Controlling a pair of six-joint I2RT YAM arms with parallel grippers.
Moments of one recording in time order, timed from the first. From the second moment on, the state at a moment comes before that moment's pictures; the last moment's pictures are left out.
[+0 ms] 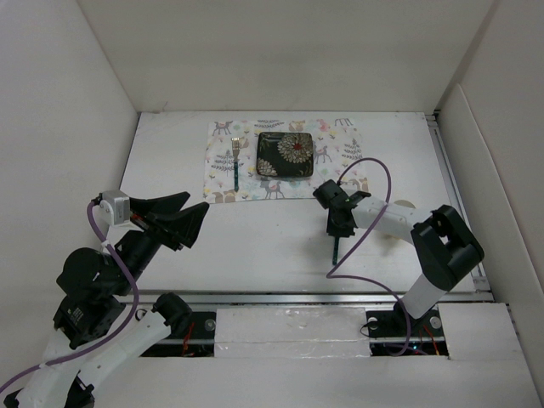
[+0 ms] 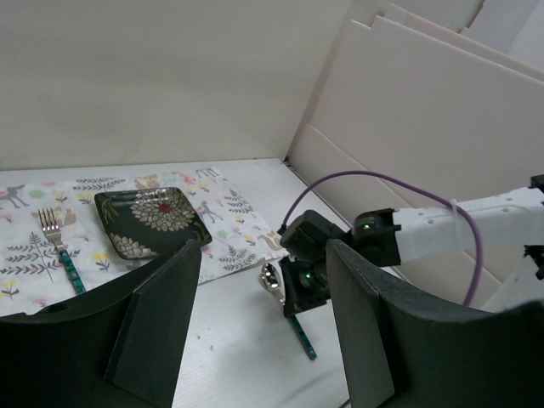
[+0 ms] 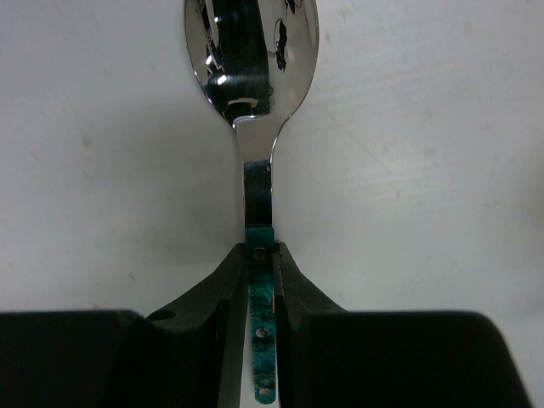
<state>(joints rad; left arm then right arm) -0.72 0.34 0.96 -0.37 -0.12 -0.35 0.62 1.68 0.99 -0.56 0.38 0.74</state>
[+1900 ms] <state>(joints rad) -0.69 0.55 0.84 -0.36 -0.21 -0.33 0.29 2.32 2.00 -0.62 0.10 0.28</state>
